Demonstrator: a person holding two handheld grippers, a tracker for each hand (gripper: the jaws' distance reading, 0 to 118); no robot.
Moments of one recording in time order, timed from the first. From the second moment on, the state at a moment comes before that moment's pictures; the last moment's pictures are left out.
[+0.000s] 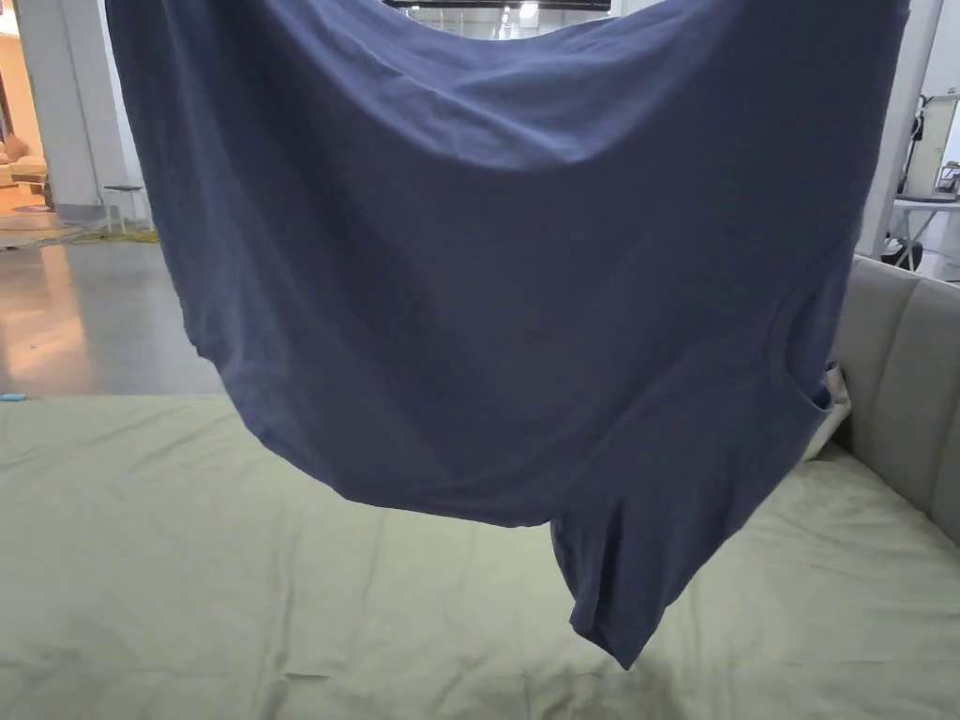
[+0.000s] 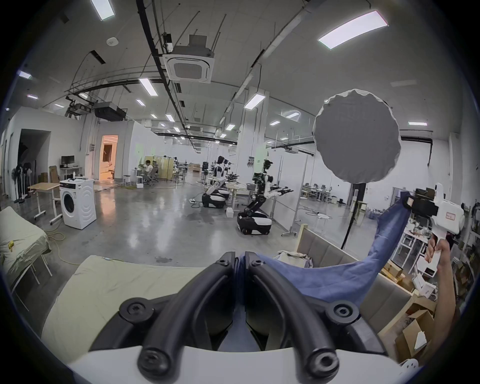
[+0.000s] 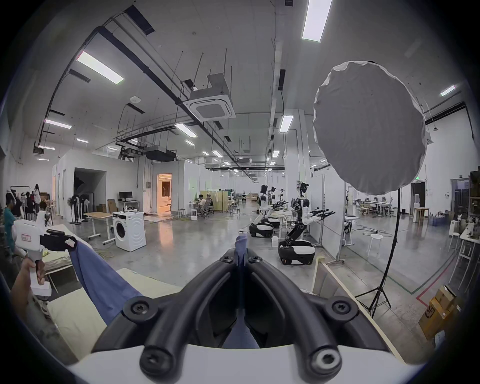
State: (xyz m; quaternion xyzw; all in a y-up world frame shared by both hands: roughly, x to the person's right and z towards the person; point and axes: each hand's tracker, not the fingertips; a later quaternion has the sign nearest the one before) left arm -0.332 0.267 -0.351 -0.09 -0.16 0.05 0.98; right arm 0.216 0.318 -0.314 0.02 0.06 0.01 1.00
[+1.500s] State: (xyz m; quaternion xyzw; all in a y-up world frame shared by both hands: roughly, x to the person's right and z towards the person) left arm -0.321 0.030 -0.517 -0.15 -0.18 0.15 0.96; right arm 0.194 0.132 -0.455 -0.03 0.07 -0.02 1.00
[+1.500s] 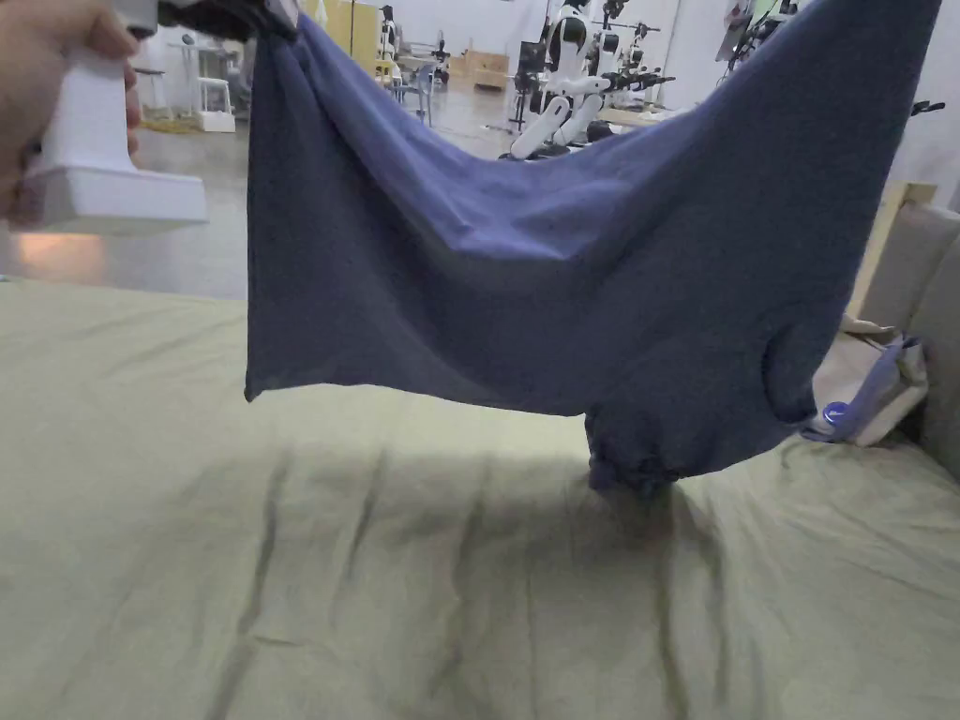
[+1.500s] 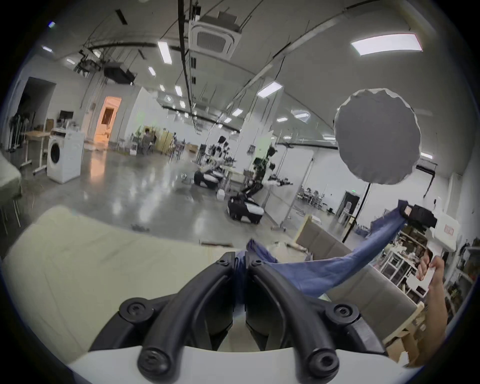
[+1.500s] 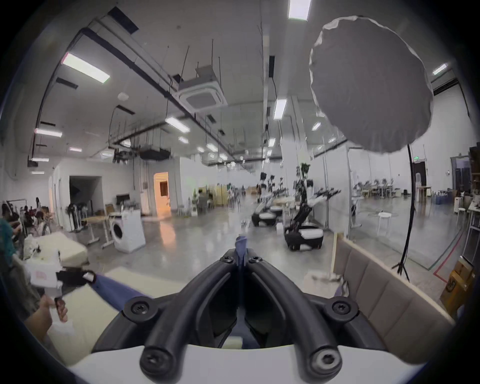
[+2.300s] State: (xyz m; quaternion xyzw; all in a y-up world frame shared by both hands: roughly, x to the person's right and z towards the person) left arm -0.361 -0.242 -0.158 -0.24 -0.15 0.15 0.95; right arm 0.240 -0.198 -0.089 -0.19 0.05 -0.12 0.97
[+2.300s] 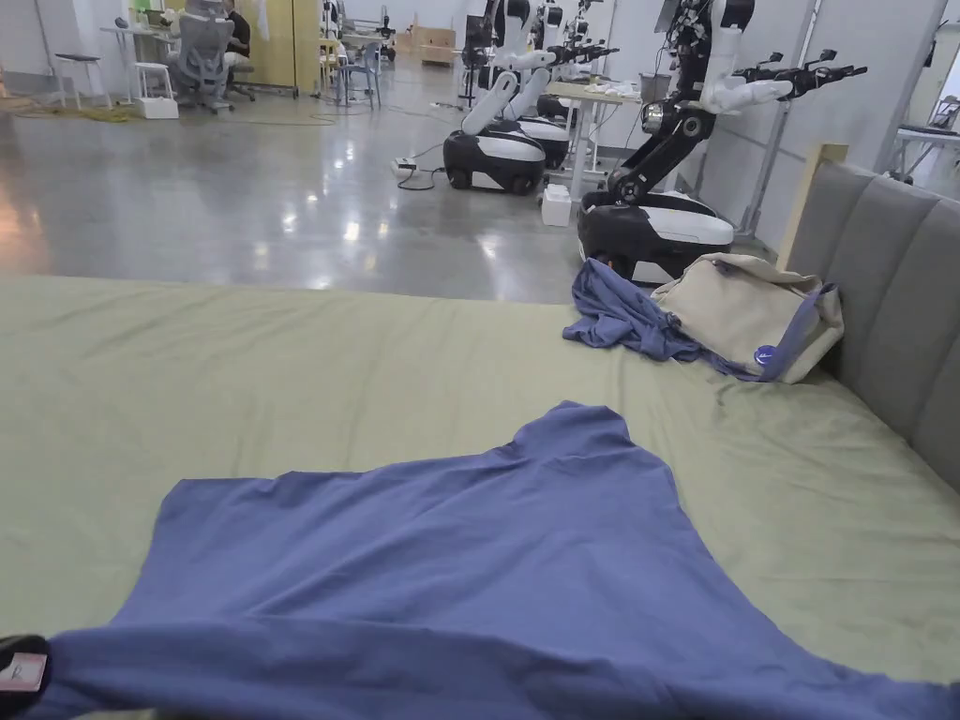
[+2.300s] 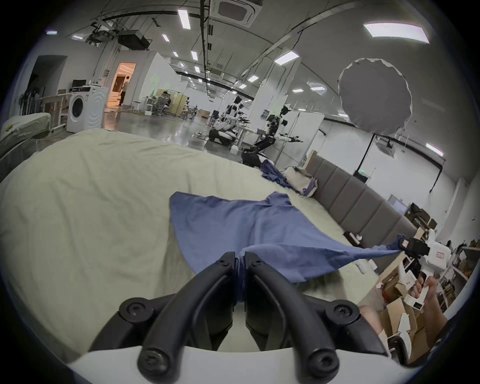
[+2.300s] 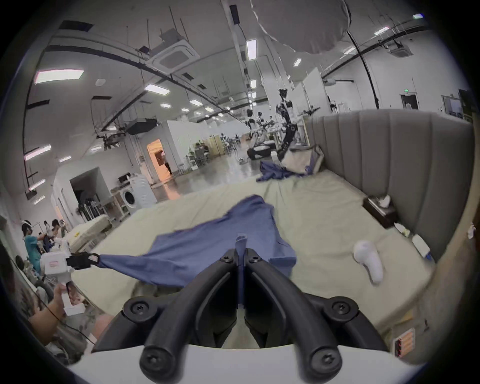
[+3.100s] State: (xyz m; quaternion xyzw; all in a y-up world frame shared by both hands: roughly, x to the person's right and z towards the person) left arm -0.349 -0.212 -0.142 -0.10 0.00 0.03 0.99; right arm 0.209 -0.191 -0.119 -0.11 0.03 0.01 0.99
